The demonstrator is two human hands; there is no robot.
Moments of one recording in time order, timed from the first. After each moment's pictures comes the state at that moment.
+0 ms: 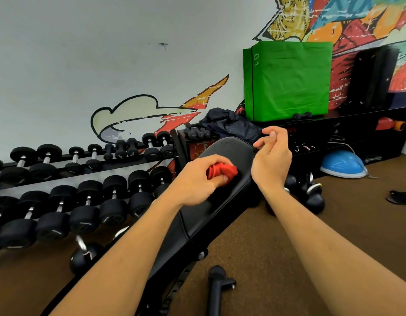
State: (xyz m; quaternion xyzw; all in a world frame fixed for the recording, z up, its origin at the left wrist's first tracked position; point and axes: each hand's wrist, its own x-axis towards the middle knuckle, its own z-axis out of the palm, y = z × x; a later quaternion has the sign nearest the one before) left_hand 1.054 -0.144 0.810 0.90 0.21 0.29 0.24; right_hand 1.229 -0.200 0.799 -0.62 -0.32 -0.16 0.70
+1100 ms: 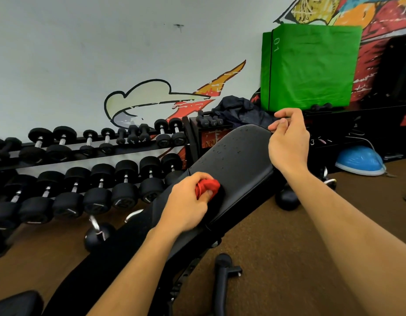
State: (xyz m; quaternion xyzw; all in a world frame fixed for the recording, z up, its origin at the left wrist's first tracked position) left_hand 0.997 -0.146 0.742 0.82 0.36 0.34 0.28; right_hand 1.228 -0.191 0.813 -0.66 -0.38 -0.08 0.65
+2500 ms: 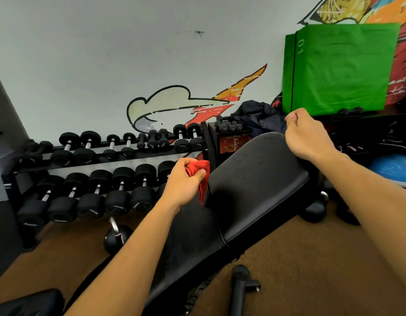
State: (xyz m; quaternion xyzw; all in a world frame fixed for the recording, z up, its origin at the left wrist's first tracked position) left_hand 0.992 -0.058 0.753 0.69 0.44 0.43 0.38; right_hand 1.254 -0.158 0.846 -0.76 -0.48 -0.03 0.43
